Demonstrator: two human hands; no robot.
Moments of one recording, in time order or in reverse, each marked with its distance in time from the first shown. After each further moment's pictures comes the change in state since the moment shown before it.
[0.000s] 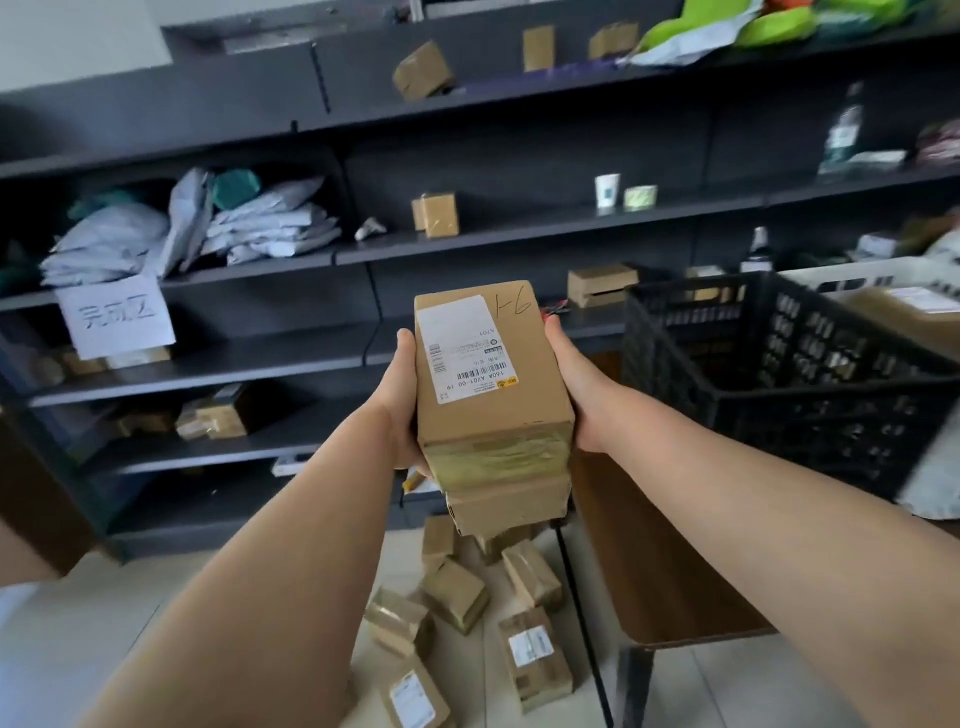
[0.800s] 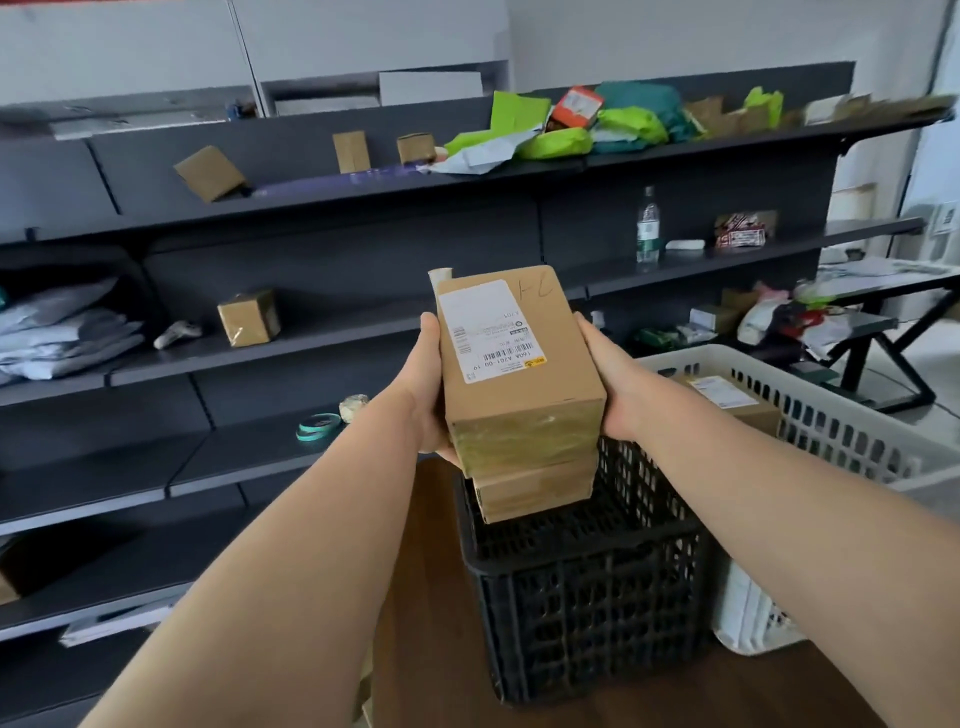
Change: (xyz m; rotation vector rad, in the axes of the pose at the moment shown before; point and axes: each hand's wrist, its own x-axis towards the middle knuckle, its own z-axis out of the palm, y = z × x) left_hand 0.122 0.121 0.370 0.100 -0.229 0.106; right_hand 0.033 -0.178 -0.356 0.124 0.168 -0.205
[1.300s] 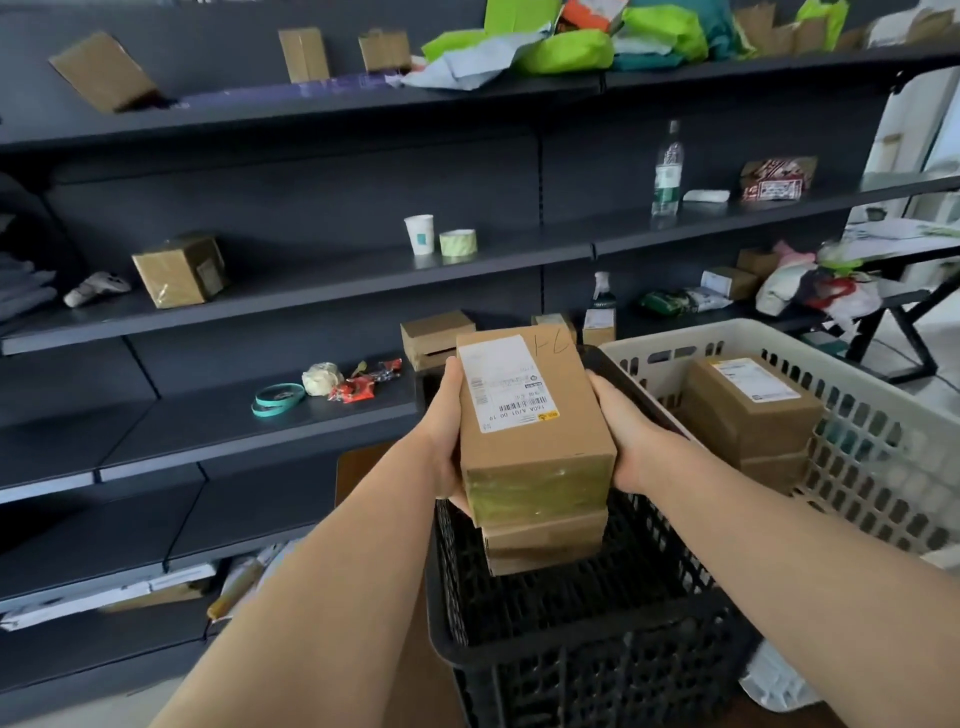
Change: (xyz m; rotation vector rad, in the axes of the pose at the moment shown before) left_hand 0.161 -0.053 0.006 0.005 0.005 -0.281; right_hand 0.134 0.063 -0.058 0.024 0.101 0.209
